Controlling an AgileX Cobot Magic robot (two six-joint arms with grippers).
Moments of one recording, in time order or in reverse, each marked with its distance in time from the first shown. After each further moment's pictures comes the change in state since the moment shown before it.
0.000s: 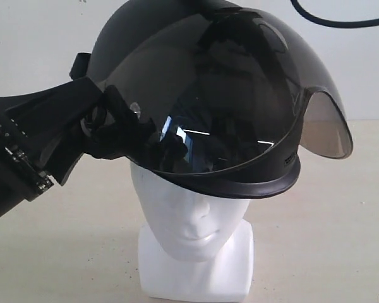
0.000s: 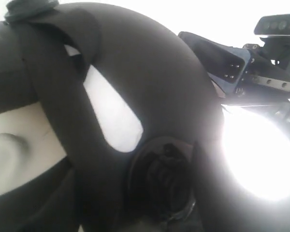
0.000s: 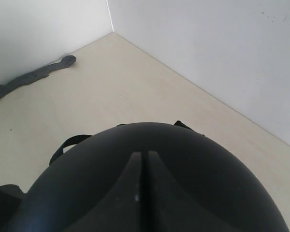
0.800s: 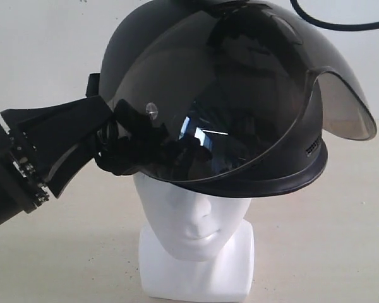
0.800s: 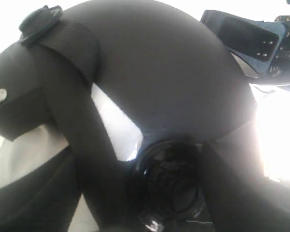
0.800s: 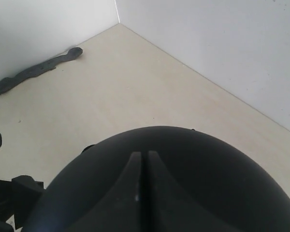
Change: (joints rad) left arm 0.002 -0.041 -0.002 0.062 0.192 0.027; right arm 0.000 0.000 0.000 0.002 0.045 0.009
